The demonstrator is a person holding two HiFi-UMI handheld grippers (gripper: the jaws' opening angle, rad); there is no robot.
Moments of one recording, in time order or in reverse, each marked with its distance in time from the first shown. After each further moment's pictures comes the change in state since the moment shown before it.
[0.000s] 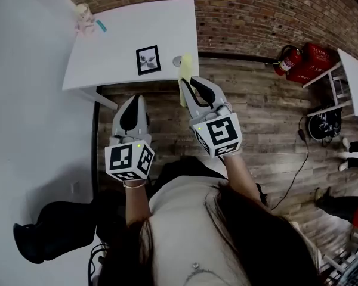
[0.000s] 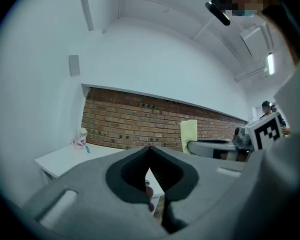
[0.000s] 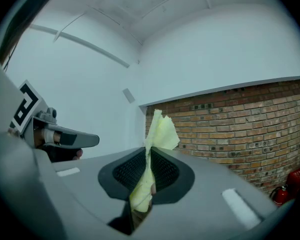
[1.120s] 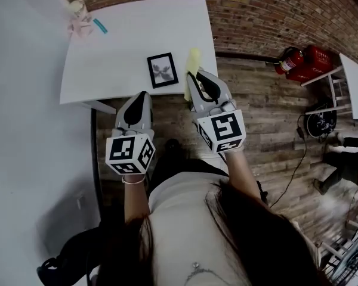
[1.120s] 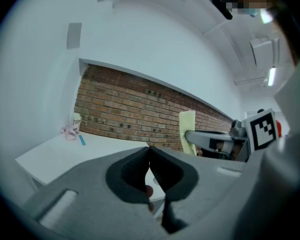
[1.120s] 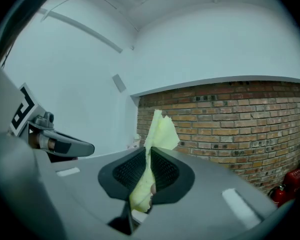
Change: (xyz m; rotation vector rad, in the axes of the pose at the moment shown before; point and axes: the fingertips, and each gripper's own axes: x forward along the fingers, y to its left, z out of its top) left arm 0.101 0.133 -0.023 -0.072 0.130 -0.128; right arm 0.159 -0.002 -0.019 -0.013 0.070 -0.112
